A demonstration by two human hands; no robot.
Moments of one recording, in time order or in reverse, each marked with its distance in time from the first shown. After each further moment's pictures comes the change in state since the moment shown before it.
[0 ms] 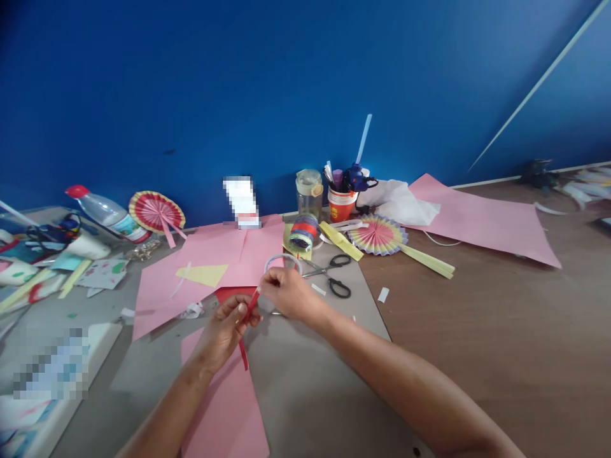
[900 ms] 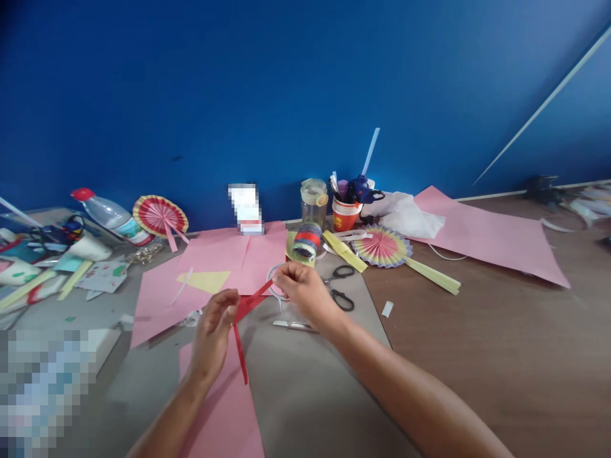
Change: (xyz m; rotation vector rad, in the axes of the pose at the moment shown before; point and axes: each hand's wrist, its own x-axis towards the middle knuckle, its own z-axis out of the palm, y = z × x) left_hand 0.004 0.006 -0.010 0.328 0.322 0.362; right_hand 0.007 -0.003 -0.016 0.326 0.134 -0.021
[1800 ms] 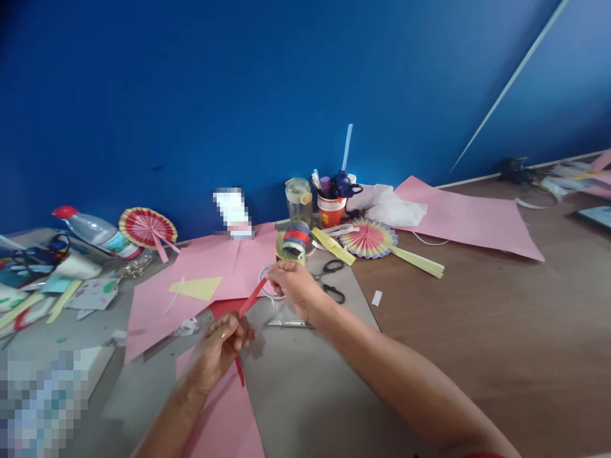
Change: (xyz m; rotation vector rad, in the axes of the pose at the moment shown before) left_hand -0.008 0.005 0.007 -0.380 -0.451 -0.350; right_hand 0.008 -0.003 -0.003 0.087 0.059 0.107
